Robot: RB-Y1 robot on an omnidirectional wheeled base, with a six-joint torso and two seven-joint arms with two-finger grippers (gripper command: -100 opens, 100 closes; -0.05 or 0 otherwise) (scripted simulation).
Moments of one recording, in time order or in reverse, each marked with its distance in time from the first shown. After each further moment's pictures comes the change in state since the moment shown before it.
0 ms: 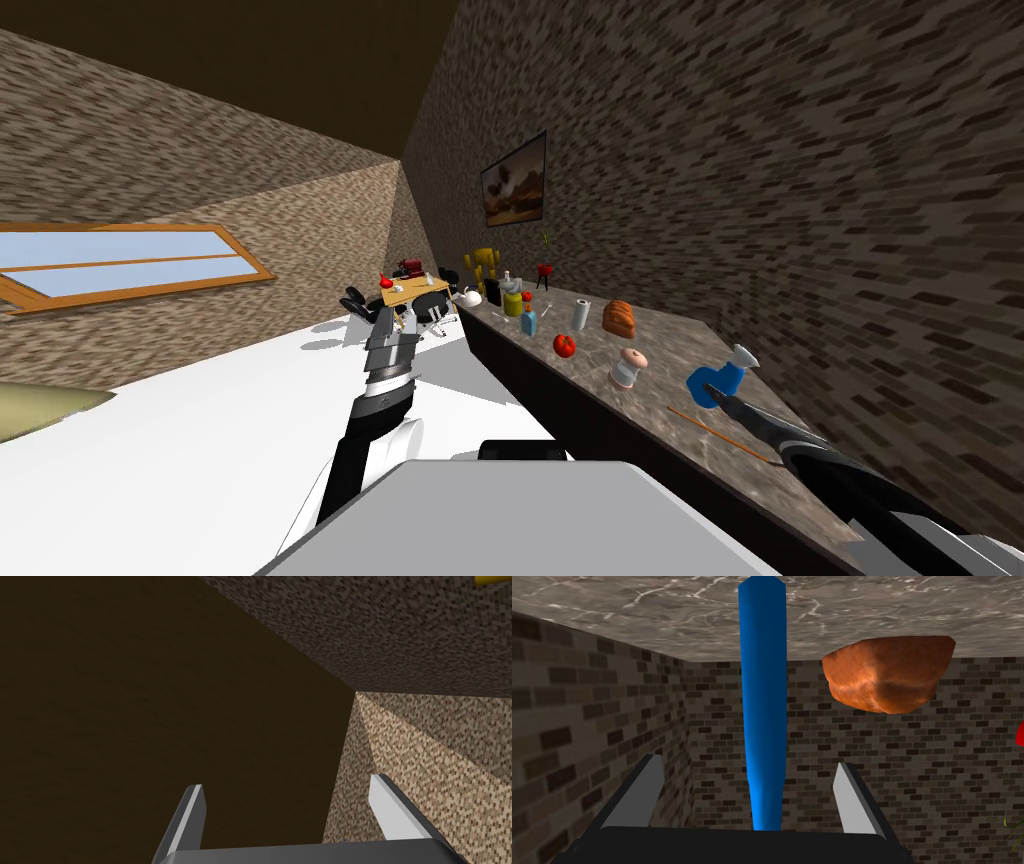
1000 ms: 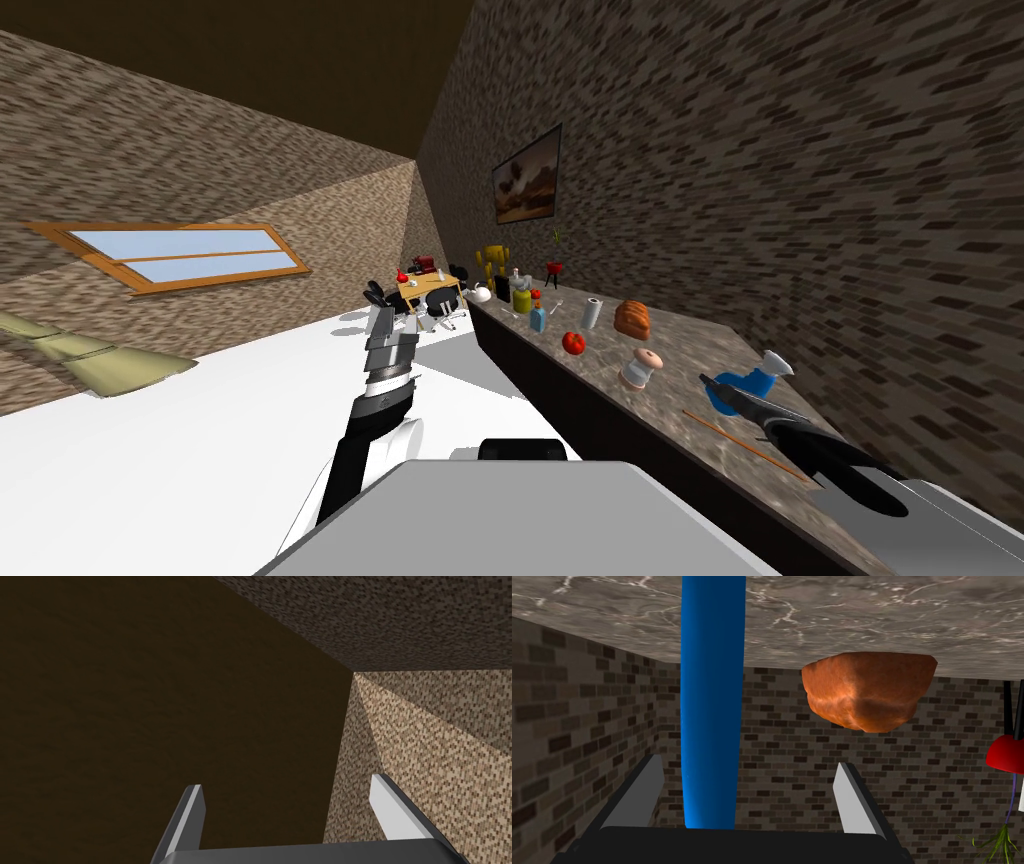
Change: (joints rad) left arm 0.000 0.000 0.000 0.000 0.000 0.000 0.000; right arm -0.151 -0.094 0.035 0.191 -0.087 -0.007 0.099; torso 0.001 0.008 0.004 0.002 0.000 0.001
